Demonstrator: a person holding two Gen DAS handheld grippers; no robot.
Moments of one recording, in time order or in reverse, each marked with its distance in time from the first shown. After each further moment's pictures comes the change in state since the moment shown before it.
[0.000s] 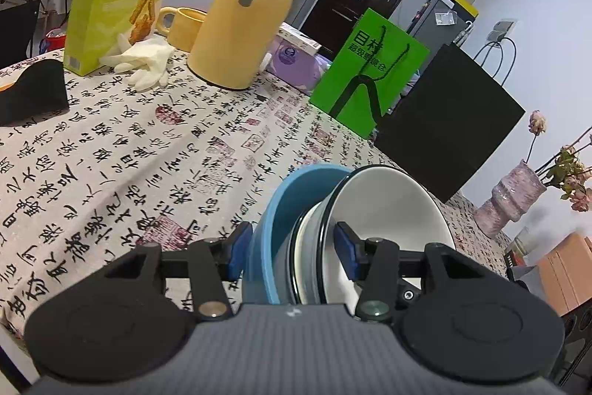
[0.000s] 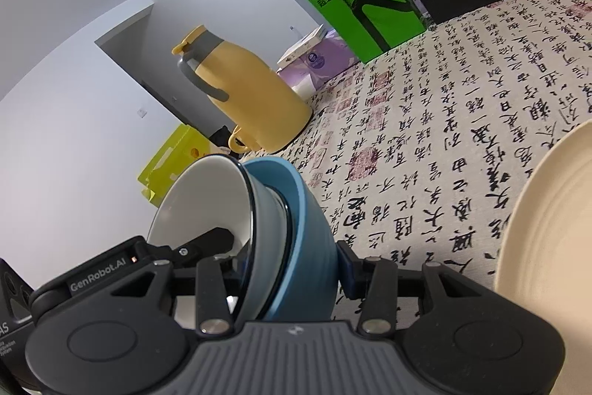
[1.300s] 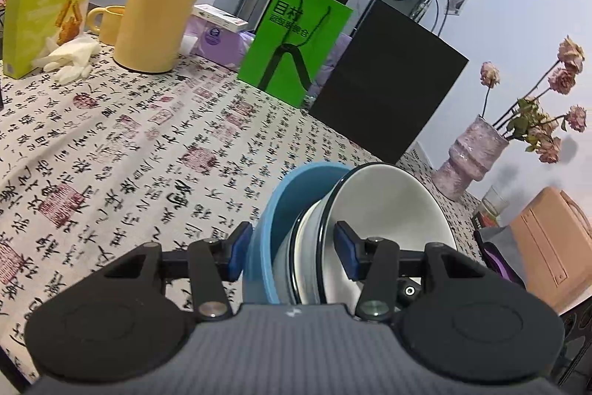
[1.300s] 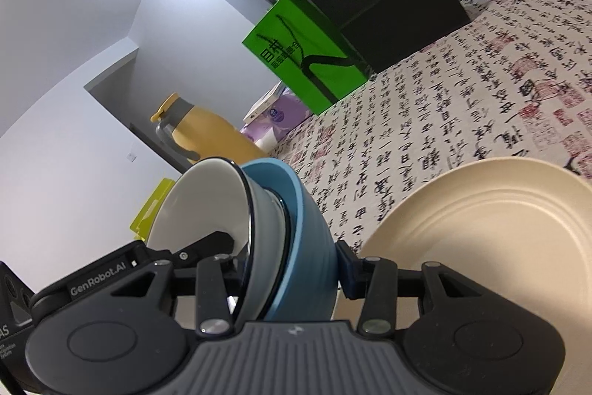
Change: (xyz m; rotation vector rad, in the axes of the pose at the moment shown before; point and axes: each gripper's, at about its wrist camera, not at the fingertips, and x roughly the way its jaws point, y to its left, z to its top) left arm 0.008 -0.105 -0.049 0.109 0.034 -0.073; right arm -0.097 -0.069 0.018 0.068 -0.124 -0.033
